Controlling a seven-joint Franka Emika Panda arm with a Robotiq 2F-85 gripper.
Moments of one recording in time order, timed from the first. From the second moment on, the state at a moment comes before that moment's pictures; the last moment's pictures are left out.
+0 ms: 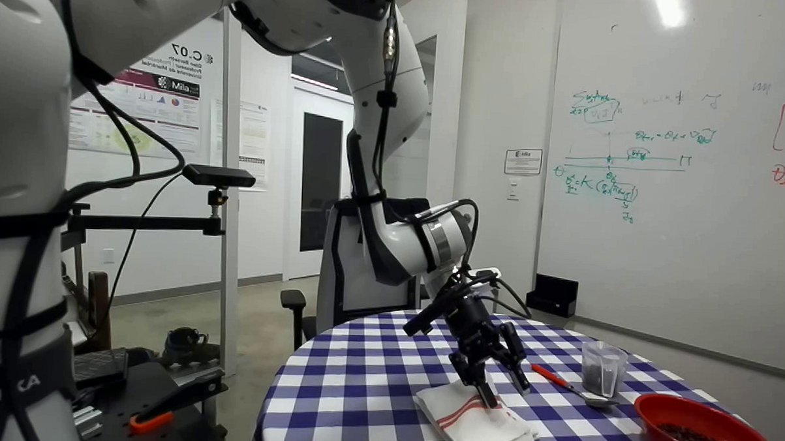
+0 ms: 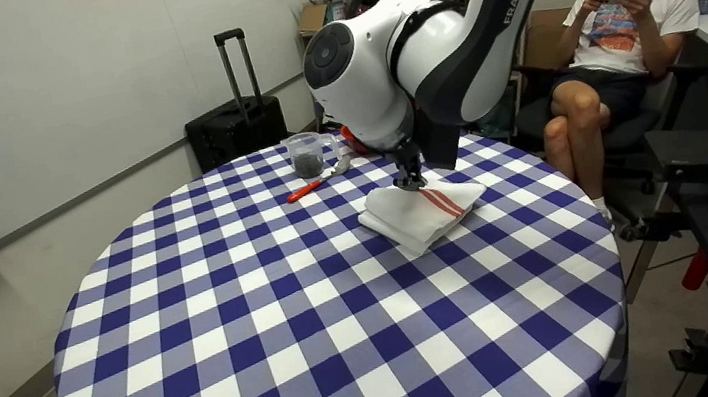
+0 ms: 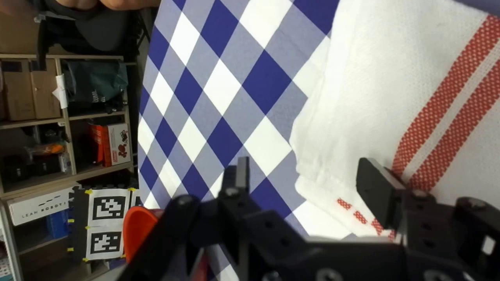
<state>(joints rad) 0.06 0.76 -0.16 -1.92 -0.98 2.34 0.83</state>
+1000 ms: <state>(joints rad) 0.03 0.39 -0.15 -2.08 -0.47 2.30 0.68</state>
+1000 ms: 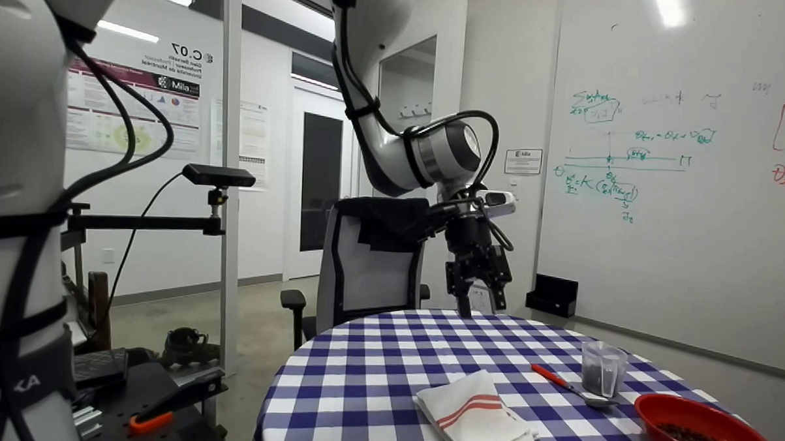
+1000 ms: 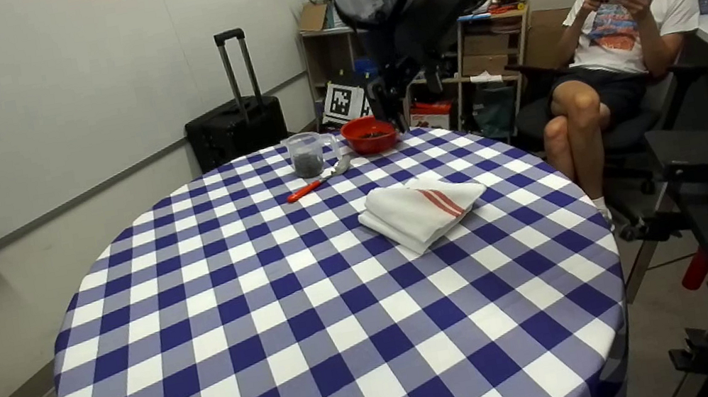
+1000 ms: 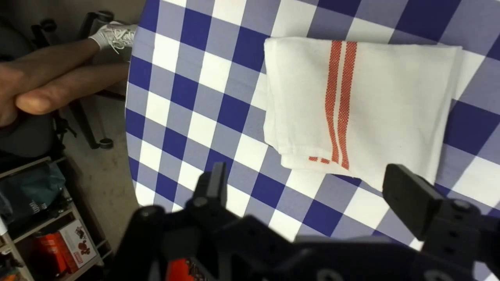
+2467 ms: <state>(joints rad) -0.02 -0.37 -0.09 -2.45 -0.06 2.08 -0.01</state>
